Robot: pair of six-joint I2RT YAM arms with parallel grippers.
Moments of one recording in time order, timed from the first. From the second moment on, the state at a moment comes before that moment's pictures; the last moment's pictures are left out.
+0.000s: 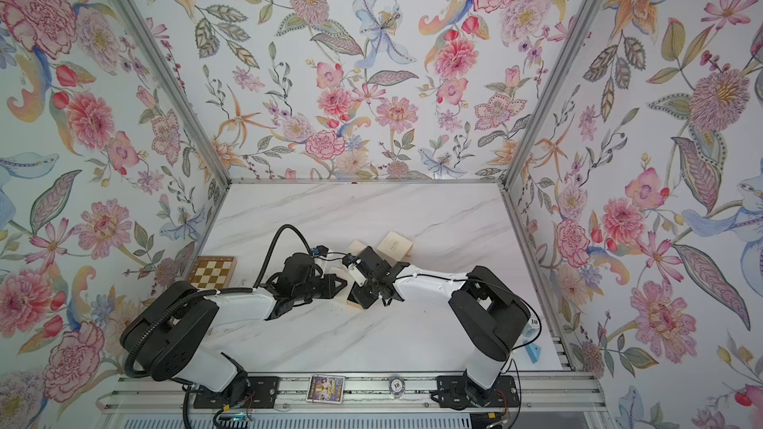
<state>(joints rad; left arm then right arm) -0.59 1.55 0.52 0.34 0.36 -0.60 0.88 1.71 0.98 -0.30 -0.10 0.07</state>
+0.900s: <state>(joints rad) -0.59 1.55 0.52 0.34 0.36 -0.60 0.88 1.65 0.94 -0.30 -0.09 0.07</state>
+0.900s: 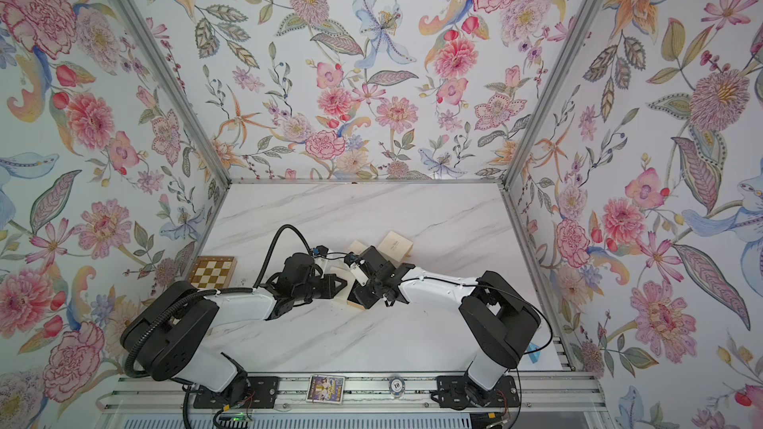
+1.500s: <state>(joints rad) -0.59 1.57 0.52 0.37 0.36 -0.61 0.65 1.24 0.67 -0.10 -0.14 0.26</state>
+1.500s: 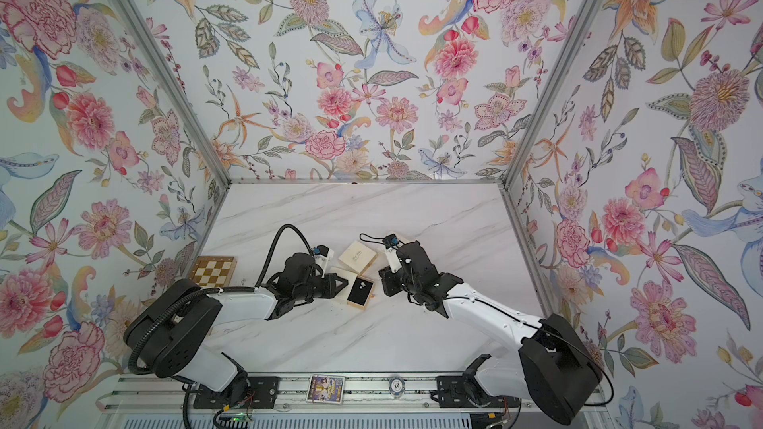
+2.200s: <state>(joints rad) -0.59 1.57 0.52 0.38 0.36 -0.61 0.64 1.44 0.62 -0.09 -0.35 0.35</state>
